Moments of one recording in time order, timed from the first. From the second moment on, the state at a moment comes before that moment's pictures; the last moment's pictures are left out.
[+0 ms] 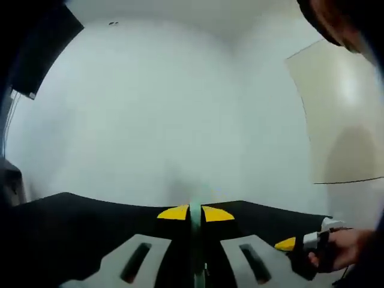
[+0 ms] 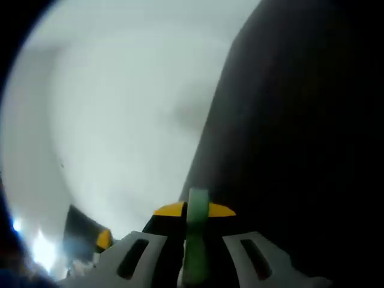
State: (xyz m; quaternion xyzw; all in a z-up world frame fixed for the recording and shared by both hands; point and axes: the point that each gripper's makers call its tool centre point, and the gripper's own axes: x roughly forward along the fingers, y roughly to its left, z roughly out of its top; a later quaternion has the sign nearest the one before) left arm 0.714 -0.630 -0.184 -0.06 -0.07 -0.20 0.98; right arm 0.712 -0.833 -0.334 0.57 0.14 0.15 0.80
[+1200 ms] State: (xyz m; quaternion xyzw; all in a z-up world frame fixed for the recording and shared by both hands) left arm 0.719 -0.645 -0.171 -0.06 -0.12 -0.21 0.97; right arm 0.715 -0.835 -0.330 0.58 0.14 0.15 0.79
